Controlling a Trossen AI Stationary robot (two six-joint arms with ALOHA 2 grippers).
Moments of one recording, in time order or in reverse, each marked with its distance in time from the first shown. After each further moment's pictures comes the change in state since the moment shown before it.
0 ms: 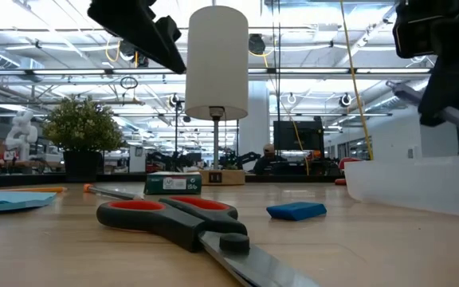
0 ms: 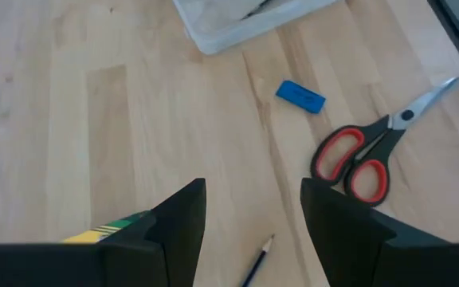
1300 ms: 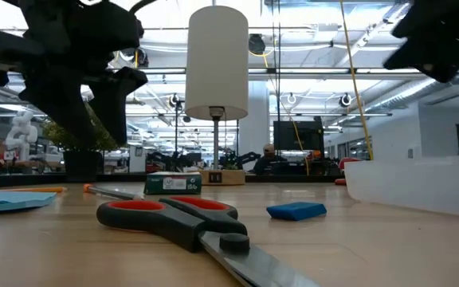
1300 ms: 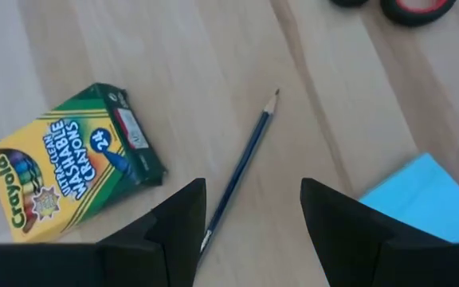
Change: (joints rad) left arm -0.052 0.001 -0.213 -0.059 -0.071 0.091; right arm 0.004 -0.161 0.000 0.052 0.151 -0.448
